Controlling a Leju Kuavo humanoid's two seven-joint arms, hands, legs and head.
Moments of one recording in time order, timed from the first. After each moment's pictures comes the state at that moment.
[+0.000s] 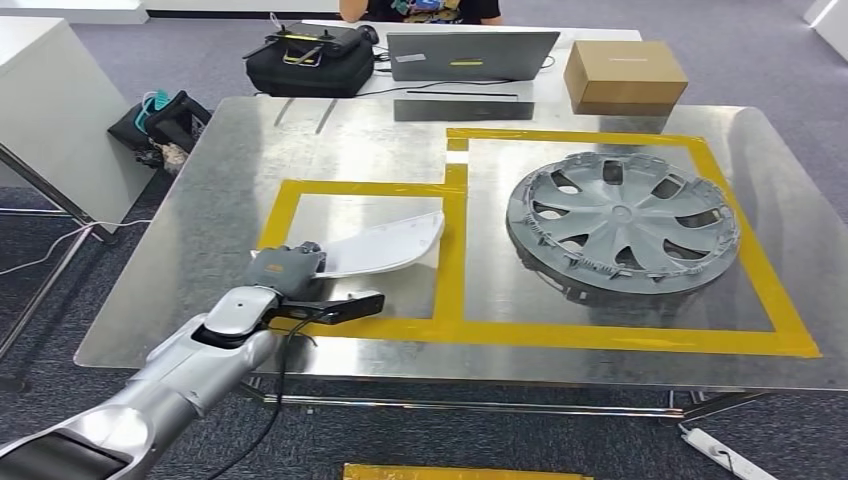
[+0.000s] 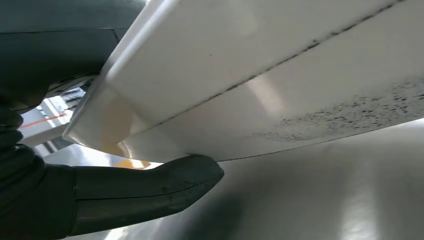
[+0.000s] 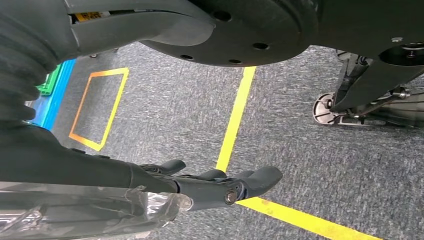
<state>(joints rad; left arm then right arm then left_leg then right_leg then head) -0.54 -0.01 -0.41 -0.72 -1.31 0.19 0.15 -0.07 0.18 -1.16 -0.23 1.39 0.07 0.02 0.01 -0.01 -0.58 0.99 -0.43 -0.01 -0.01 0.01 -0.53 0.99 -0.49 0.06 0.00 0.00</state>
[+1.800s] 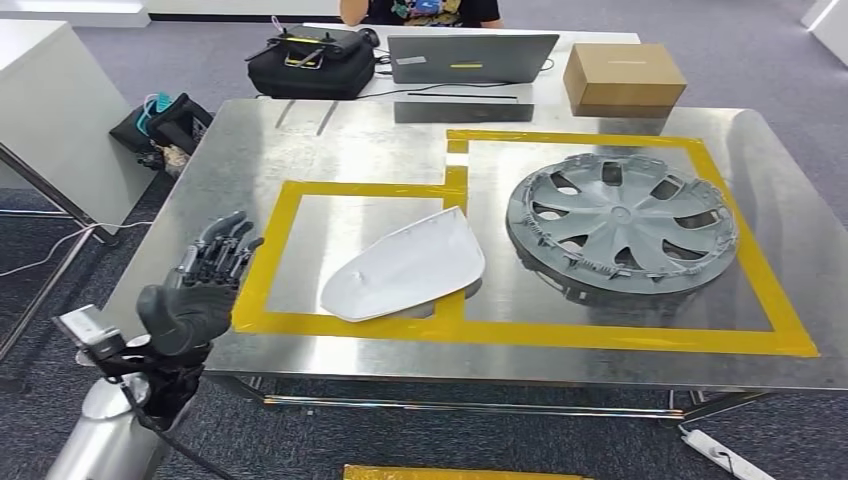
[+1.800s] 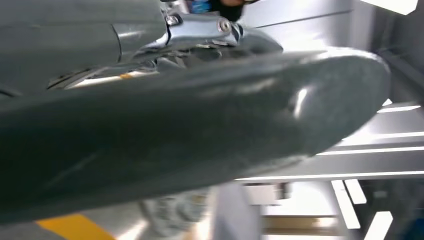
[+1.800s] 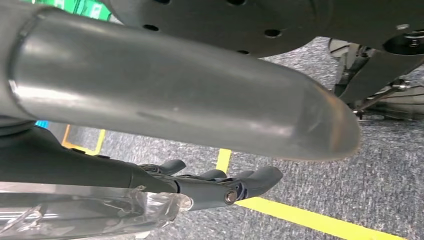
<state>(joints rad) -0.04 -0.02 -0.07 -1.57 0.17 -0.40 -0.50 -0.04 0.18 -1.17 -0.23 1.31 0.05 -0.02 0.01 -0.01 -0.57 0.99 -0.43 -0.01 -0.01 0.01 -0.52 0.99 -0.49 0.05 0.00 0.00</state>
